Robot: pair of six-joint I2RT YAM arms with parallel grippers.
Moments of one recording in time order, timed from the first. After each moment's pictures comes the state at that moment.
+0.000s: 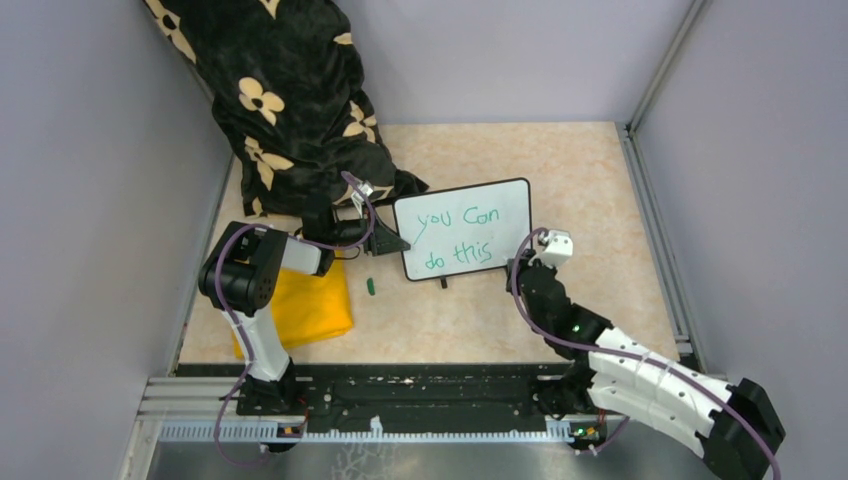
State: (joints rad) left arm -0.27 1.88 0.72 0.99 1.13 -0.56; right arm 0.80 0.72 0.35 -0.02 0.69 0.56
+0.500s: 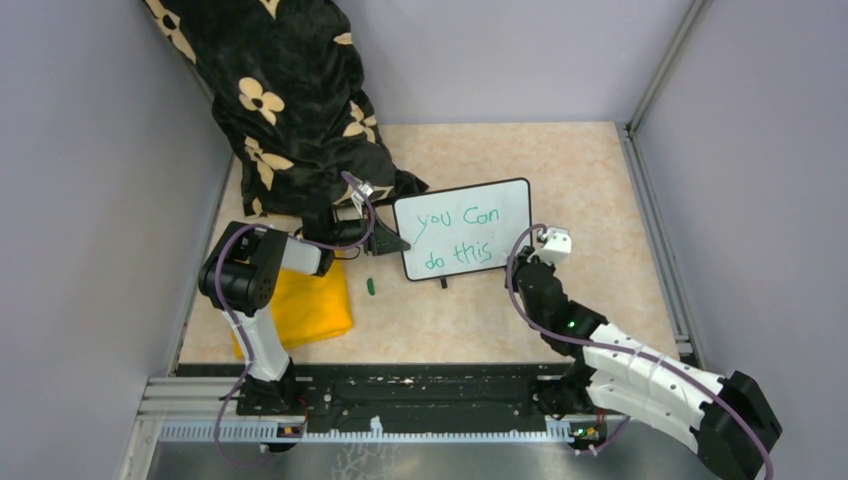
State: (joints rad) left arm -0.27 1.88 0.72 0.99 1.13 -0.56; right arm 0.77 0.78 0.34 0.04 0.68 0.56
